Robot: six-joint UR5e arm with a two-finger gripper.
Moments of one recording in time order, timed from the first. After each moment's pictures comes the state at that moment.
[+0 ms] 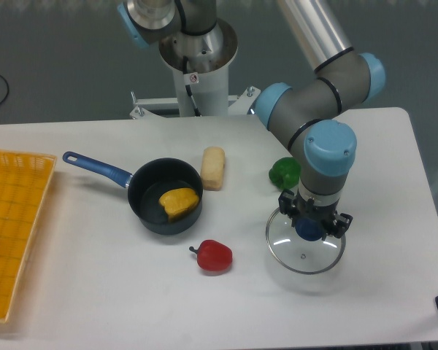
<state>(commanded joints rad) 2.62 -2.07 -1.50 -1.06 1.57 1.07</state>
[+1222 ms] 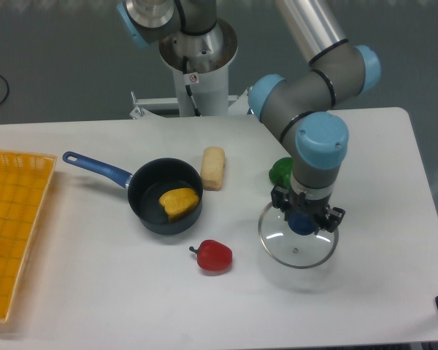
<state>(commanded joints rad) 2.58 -2.01 -1.53 -1.12 1.58 1.04</state>
